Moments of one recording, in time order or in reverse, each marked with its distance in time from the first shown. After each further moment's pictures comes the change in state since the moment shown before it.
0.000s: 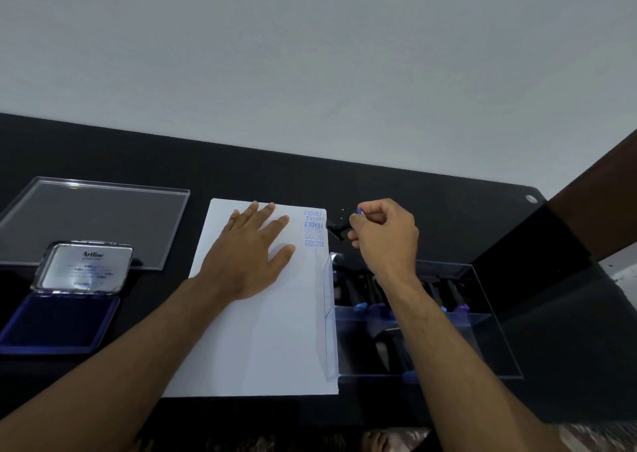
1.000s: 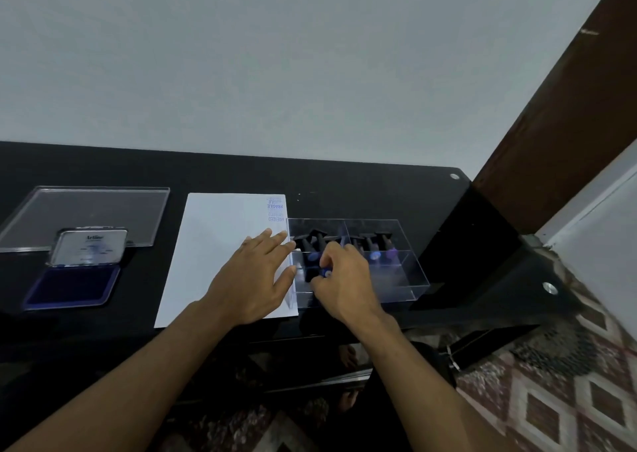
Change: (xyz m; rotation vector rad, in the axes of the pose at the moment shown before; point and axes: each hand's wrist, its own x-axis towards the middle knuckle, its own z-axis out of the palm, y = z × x) left_hand -0.105 0.096 -0.008 -0.058 0.010 0.203; right_hand -0.133 0.029 -0.073 -0.514 -0.242 -0.180
